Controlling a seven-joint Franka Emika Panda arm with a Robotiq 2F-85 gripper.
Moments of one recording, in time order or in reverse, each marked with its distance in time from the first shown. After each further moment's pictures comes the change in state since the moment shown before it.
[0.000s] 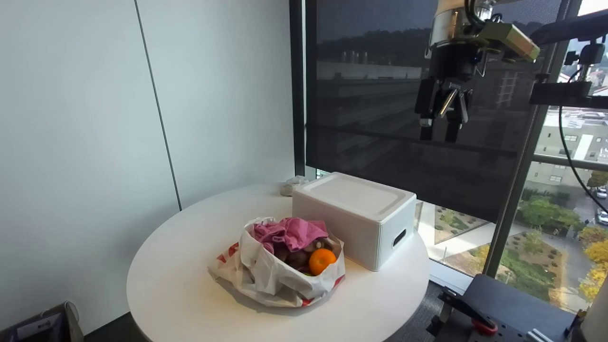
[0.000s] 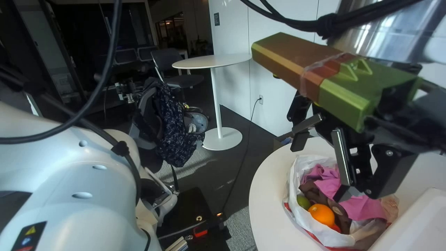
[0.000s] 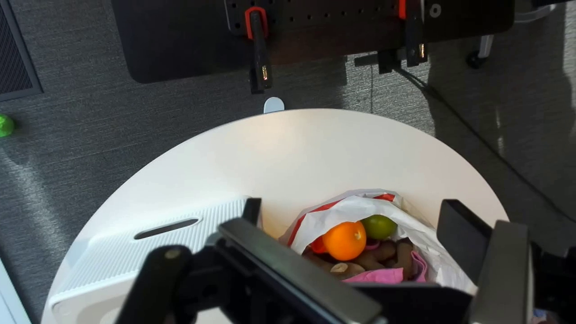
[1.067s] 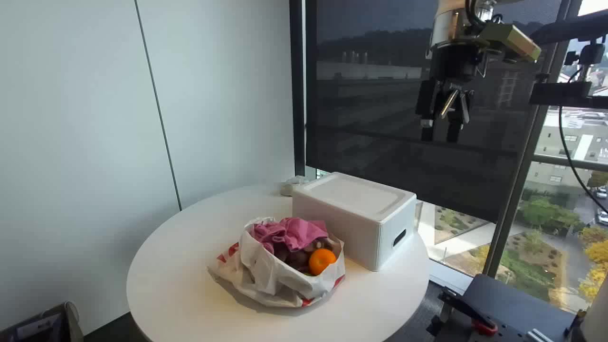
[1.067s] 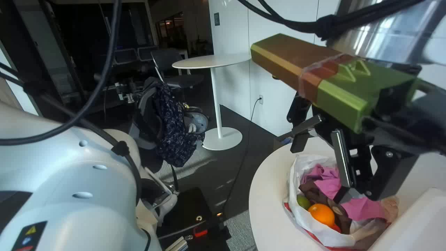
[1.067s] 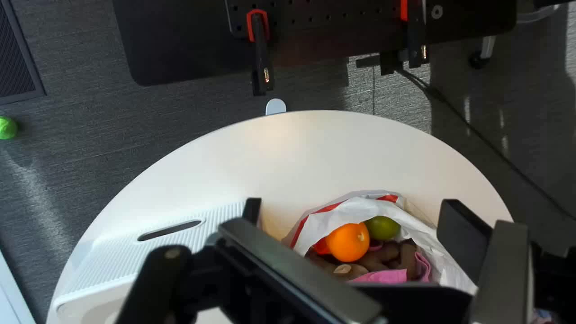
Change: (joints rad) arm -0.003 -0.008 0.000 -0.004 -0.009 0.001 0.008
